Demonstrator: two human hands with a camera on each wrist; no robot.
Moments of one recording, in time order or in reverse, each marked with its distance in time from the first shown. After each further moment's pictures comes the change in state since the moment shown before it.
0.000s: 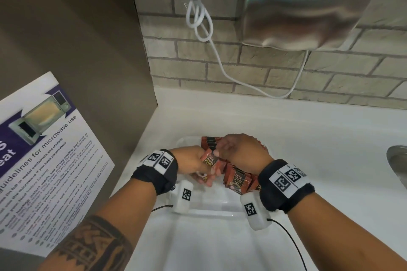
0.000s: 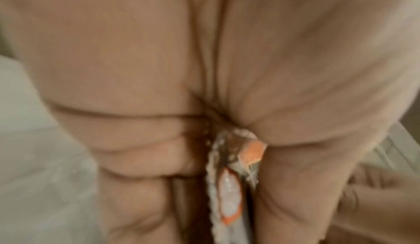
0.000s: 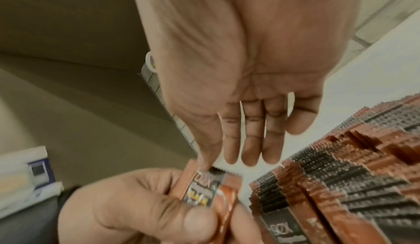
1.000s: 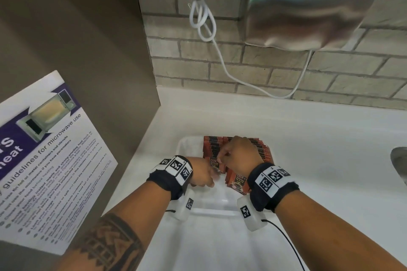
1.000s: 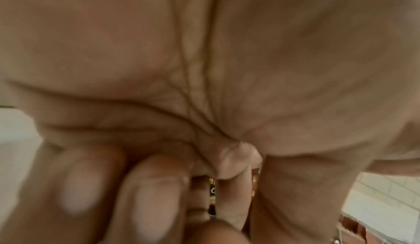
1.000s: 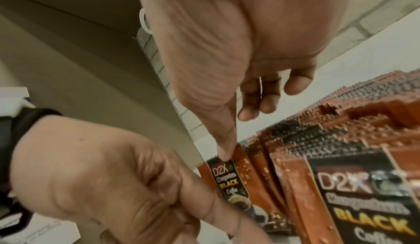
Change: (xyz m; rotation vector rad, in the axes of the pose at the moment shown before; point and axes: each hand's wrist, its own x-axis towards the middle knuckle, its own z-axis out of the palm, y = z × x) left_hand 0.009 0.010 0.024 0.753 0.042 -0.245; right_hand 0.009 0.003 0.022 -0.260 0.074 0.055
